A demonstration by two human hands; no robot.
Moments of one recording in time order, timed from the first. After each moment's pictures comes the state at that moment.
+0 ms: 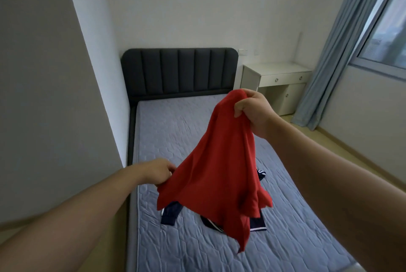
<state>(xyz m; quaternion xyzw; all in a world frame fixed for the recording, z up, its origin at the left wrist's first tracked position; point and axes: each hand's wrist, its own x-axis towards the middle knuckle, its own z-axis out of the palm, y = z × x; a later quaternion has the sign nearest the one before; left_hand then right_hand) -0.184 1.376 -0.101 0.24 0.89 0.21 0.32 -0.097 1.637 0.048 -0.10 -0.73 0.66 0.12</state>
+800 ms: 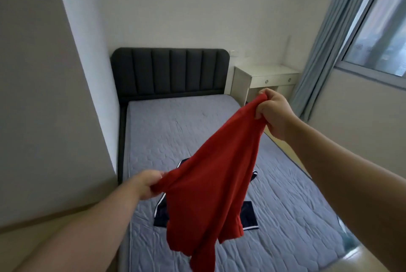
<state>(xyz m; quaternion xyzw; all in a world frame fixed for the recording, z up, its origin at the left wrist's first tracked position) -0.179 1.381 -0.148 -0.12 0.68 0.61 0.39 -0.081 1.678 0.048 -0.17 -0.76 0.59 0.21</state>
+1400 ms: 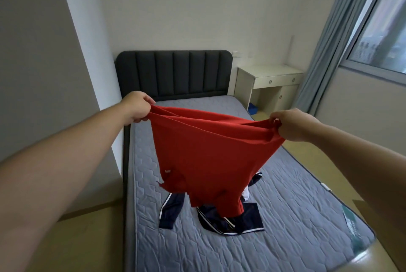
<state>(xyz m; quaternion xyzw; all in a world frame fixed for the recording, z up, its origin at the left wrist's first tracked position) -0.260 1.364 0.029 0.08 0.92 0.39 0.02 -0.071 1.739 0.033 -0.17 -0.99 0.00 0.00</state>
